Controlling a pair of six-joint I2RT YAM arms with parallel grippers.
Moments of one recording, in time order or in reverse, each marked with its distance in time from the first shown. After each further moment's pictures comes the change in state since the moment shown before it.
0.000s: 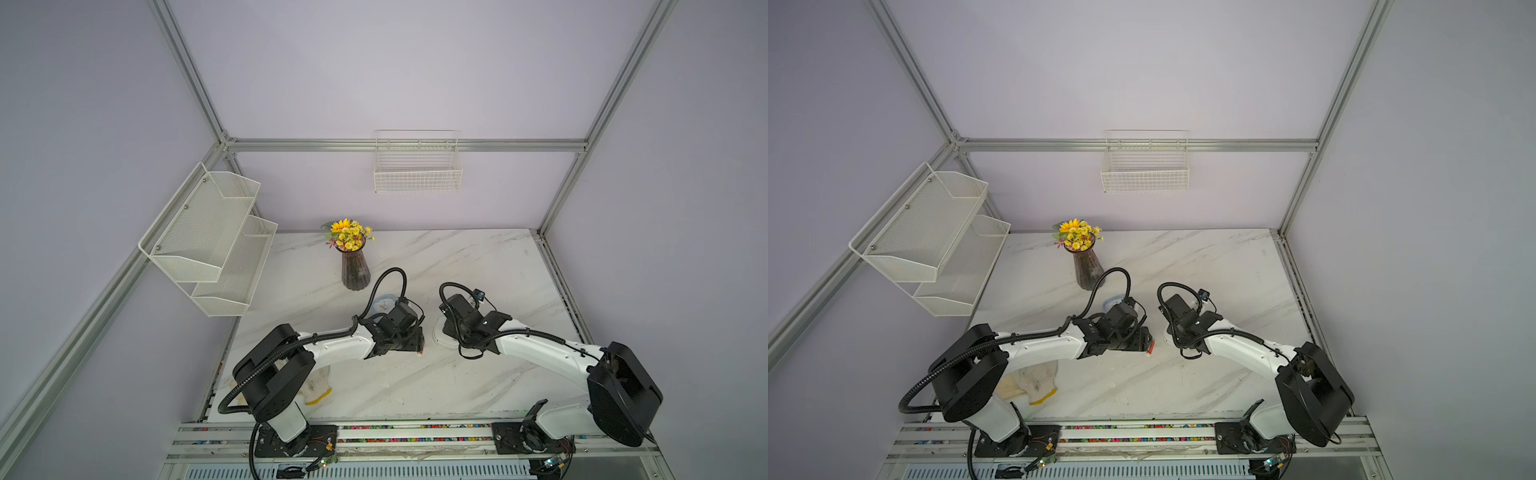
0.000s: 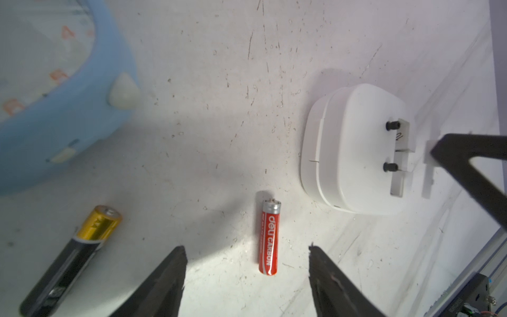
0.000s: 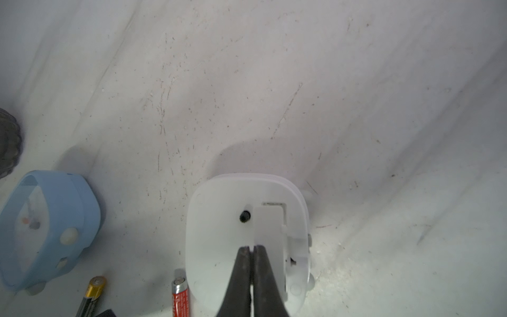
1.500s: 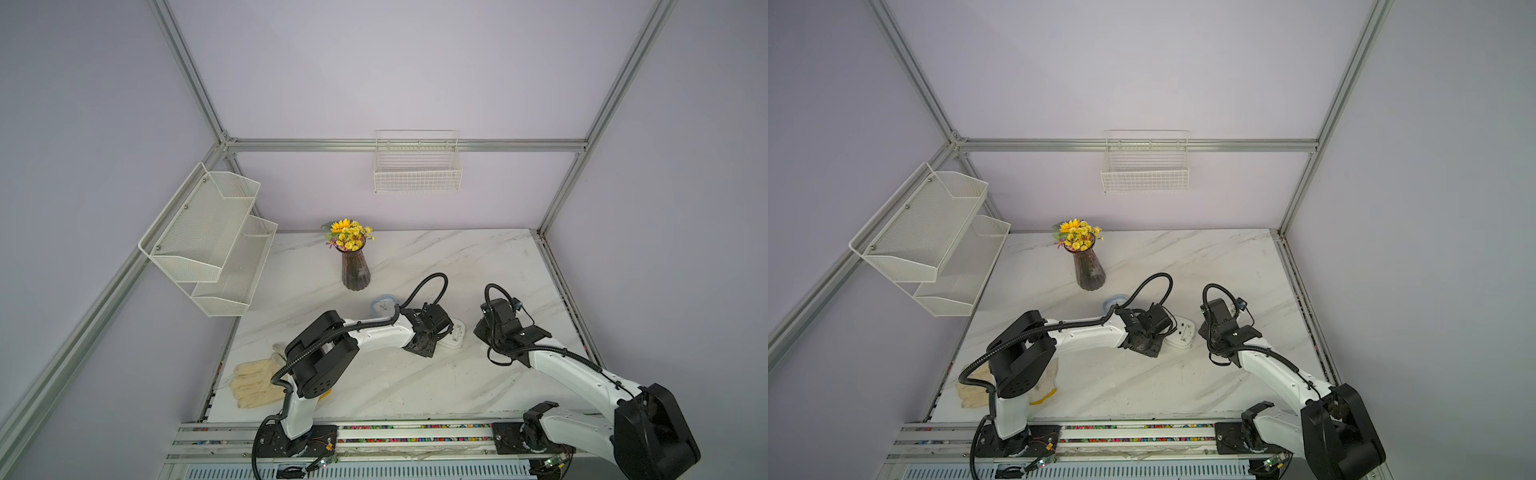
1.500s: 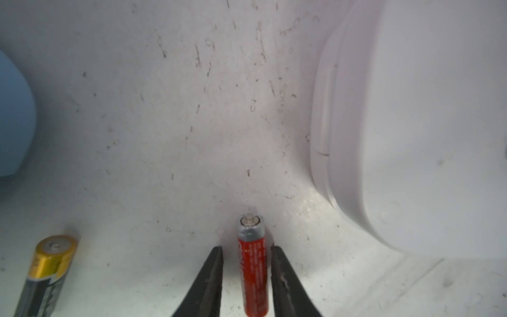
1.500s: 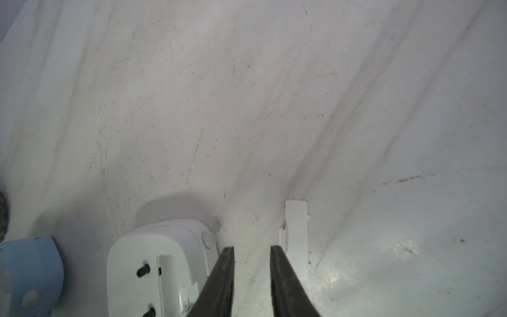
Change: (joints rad) left arm -0.118 0.296 0.381 -0.407 -0.156 0.119; right arm -0.295 -0.242 -0.243 0.090 -0.121 -0.078
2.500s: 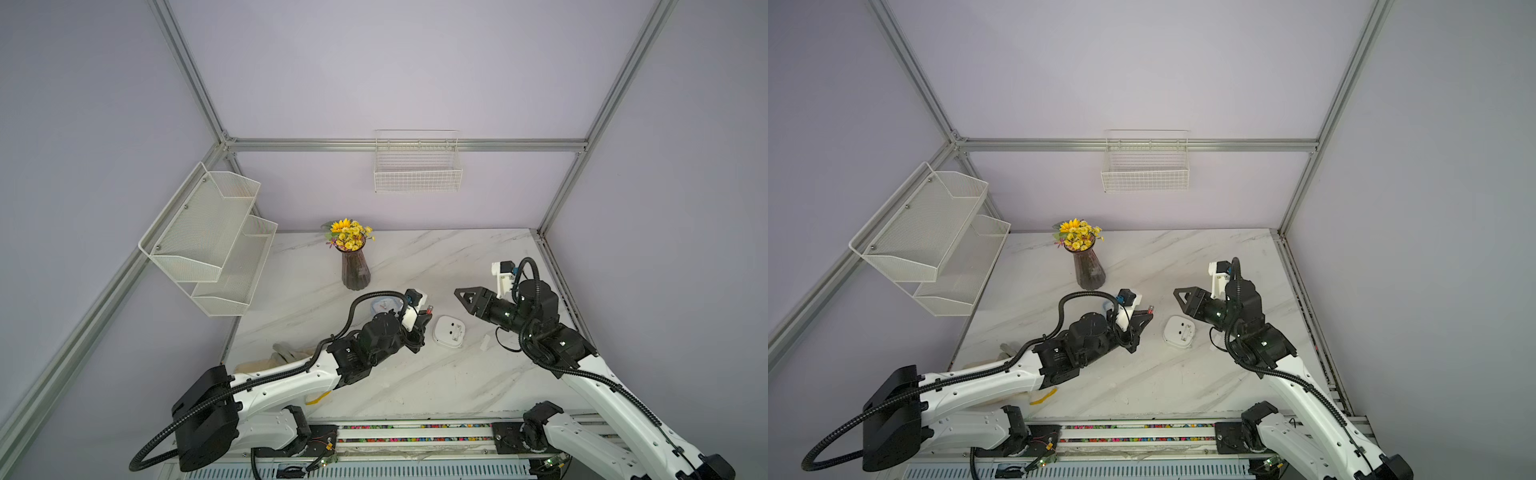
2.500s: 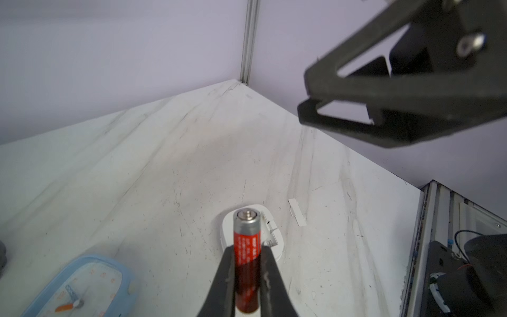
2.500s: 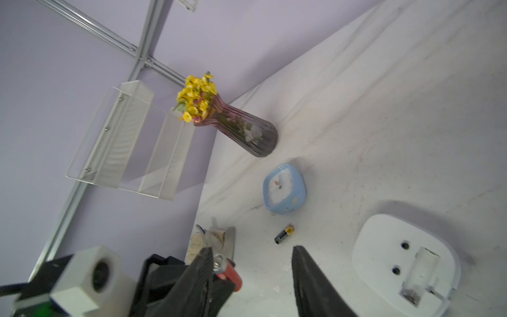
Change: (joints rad) left arm -0.018 -0.704 -0.605 0.944 0.011 0.467; right arm 0.020 -0.263 0.244 0.169 -0.597 -0.213
